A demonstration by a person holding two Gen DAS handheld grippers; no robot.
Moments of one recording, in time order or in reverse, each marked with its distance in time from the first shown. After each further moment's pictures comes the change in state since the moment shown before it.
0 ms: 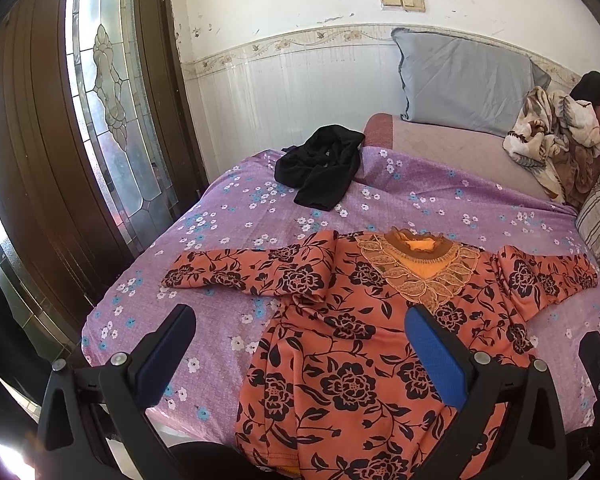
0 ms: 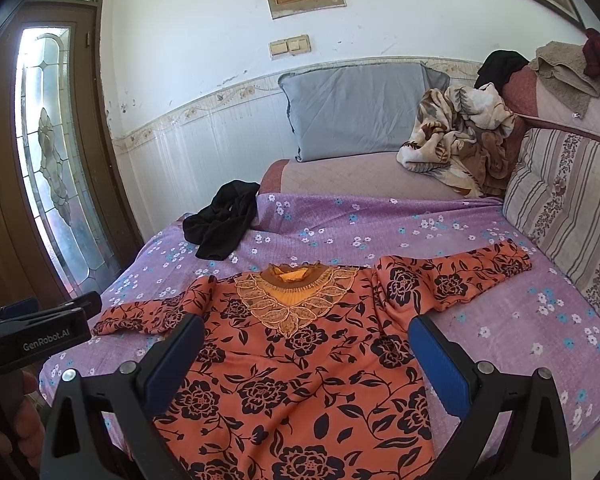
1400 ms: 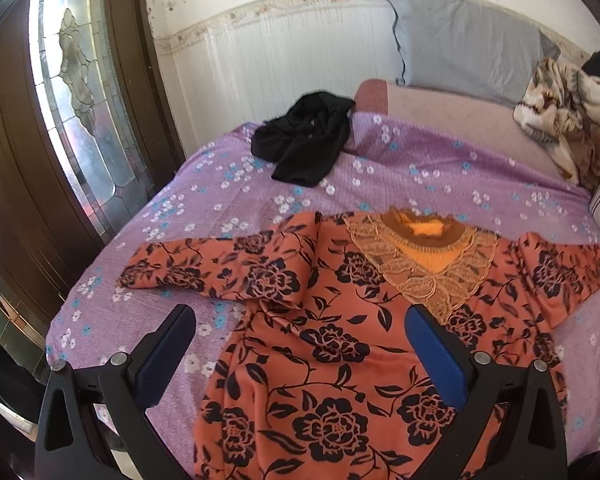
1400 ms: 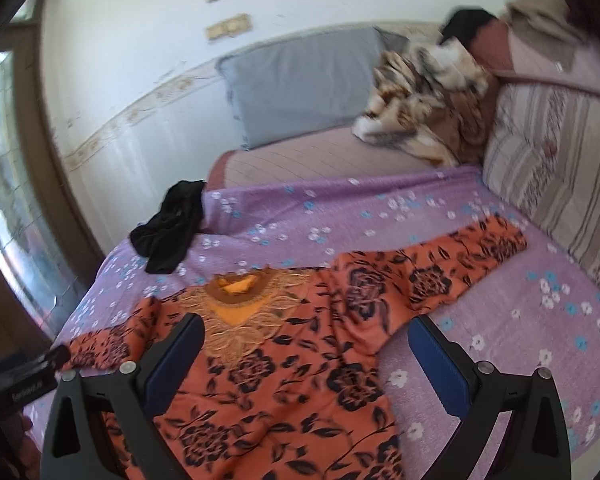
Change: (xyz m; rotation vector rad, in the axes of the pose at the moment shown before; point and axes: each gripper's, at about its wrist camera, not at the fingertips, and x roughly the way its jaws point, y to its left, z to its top) left arm 0.118 -0.042 0.004 0.035 0.105 -0.020; right arm 0.115 -0.111 0.022 0.207 0.090 -0.106
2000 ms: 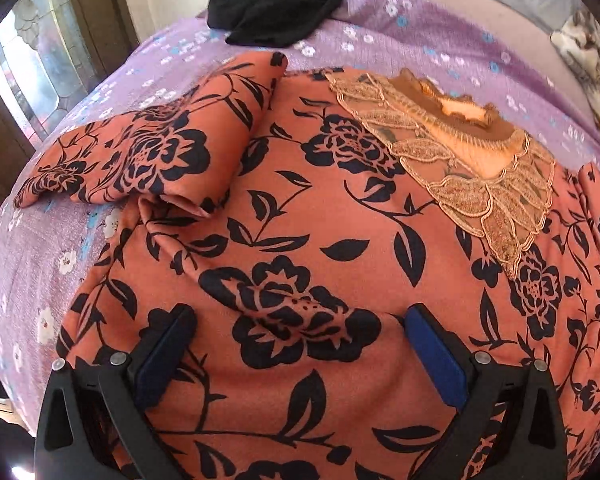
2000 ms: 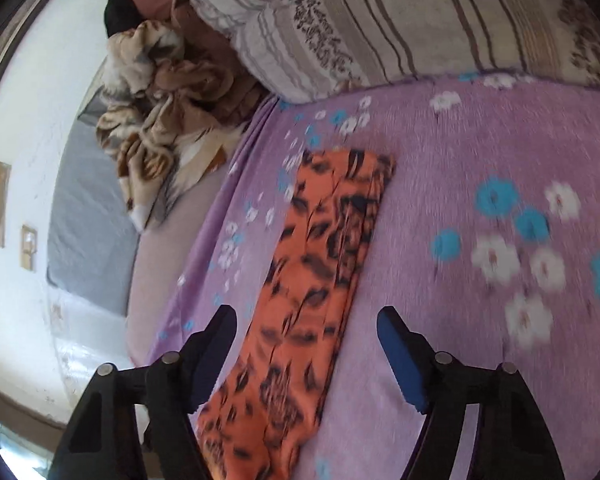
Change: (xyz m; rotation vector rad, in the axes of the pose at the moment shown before) left arm 0.149 -0.035 -0.060 -0.051 0.304 -0.077; right arm 0.153 -0.308 0.042 0.863 0.024 -0.034
